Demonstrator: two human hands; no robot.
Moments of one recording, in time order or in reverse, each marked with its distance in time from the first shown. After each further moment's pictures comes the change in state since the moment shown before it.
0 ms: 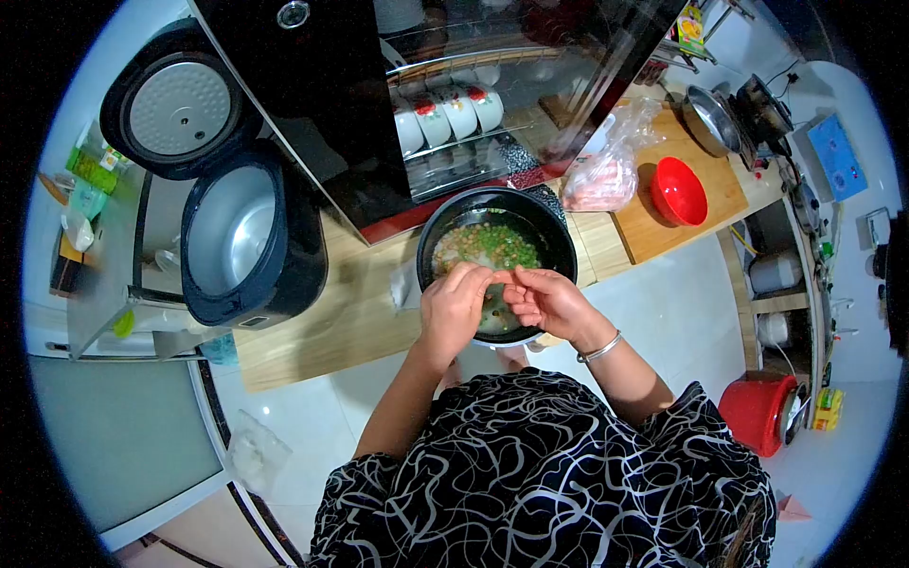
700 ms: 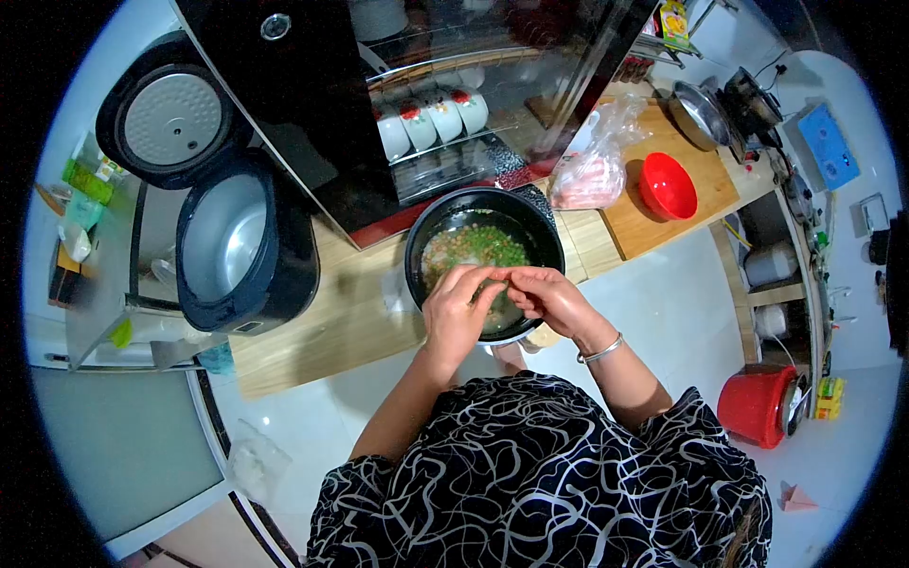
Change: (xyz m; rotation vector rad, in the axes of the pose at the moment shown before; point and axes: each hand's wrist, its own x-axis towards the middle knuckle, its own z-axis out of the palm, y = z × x) left_hand -0.001 0.022 0.010 -0.012 0.033 -0.087; right_hand -0.013 0.003 -0.010 -0.271 0.069 -0.179
